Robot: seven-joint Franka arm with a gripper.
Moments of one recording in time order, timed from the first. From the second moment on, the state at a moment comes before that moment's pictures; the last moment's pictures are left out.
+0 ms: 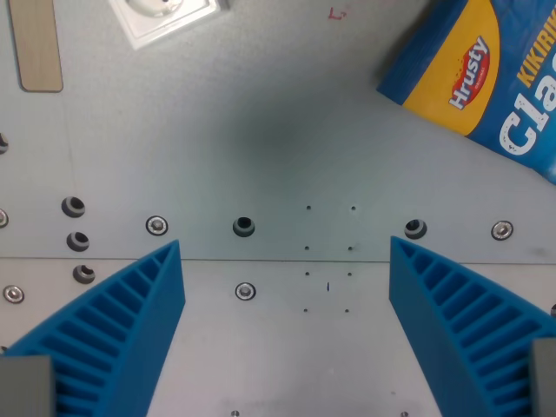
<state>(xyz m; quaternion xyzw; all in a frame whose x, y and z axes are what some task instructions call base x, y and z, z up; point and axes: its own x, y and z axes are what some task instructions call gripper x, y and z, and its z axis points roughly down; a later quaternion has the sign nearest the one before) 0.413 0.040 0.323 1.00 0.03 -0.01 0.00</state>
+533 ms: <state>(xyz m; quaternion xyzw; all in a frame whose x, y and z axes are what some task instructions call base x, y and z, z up) 0.413 0.038 0.323 1.00 0.03 -0.01 0.01</state>
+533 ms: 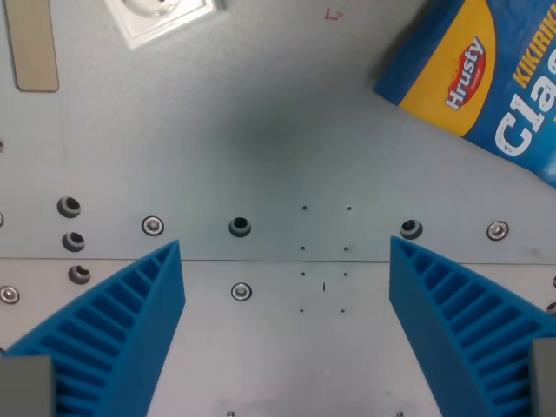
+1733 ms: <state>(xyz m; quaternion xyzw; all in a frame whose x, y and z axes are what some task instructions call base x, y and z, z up) 0.413 0.037 0.322 1.00 0.04 0.00 0.08</state>
